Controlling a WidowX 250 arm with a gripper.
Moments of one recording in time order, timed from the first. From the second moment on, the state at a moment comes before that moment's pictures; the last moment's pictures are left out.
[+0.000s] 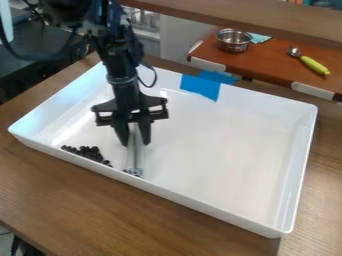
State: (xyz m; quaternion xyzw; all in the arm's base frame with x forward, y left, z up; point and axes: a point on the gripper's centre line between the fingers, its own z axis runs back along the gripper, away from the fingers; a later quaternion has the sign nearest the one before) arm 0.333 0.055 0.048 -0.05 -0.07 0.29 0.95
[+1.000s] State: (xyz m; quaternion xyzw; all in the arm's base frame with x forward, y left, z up) arm 0.357 0.058 0.099 -0.05 -0.10 0.38 0.92
